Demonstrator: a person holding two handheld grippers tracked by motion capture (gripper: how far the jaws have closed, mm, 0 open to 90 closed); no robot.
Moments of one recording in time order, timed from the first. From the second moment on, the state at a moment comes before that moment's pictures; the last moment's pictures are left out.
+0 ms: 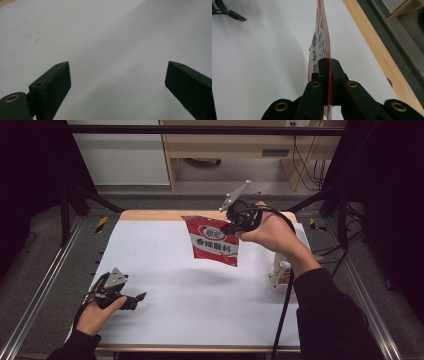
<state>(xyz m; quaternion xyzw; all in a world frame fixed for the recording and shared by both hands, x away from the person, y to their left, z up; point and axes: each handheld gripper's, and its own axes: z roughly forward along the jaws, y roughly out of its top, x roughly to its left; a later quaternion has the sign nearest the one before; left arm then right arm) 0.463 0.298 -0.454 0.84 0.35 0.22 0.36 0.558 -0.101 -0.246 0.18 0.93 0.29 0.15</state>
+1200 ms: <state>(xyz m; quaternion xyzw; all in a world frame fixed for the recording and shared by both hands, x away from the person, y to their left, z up) 0.463 0.304 -0.456 0.83 0.37 0.24 0.34 0.582 -0.184 -0.226 0.26 0.88 0.32 0.23</state>
